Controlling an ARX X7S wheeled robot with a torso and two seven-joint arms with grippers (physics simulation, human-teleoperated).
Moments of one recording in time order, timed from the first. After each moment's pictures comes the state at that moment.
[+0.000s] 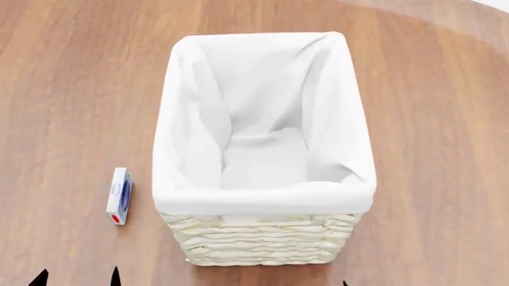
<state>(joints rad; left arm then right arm) -0.05 -0.18 0.22 -0.05 -0.21 0.02 -0.26 0.02 0.19 -0.32 0.07 0.02 -0.08 0.27</state>
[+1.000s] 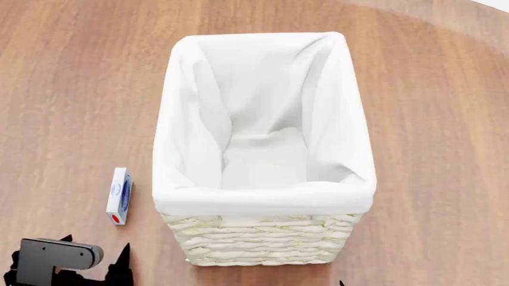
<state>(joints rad) -0.43 -0.26 0.25 -0.52 -0.32 -0.07 0.04 0.03 0.21 -0.35 0.06 0.05 -0.07 0.27</state>
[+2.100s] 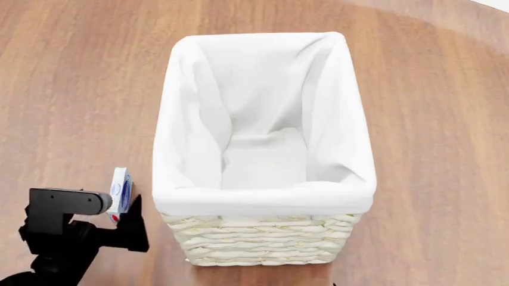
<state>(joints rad) -0.63 -0.20 0.26 -0.64 -0.35 -0.09 0.04 0.03 0.23 -0.38 0.08 0.07 -0.09 0.28</state>
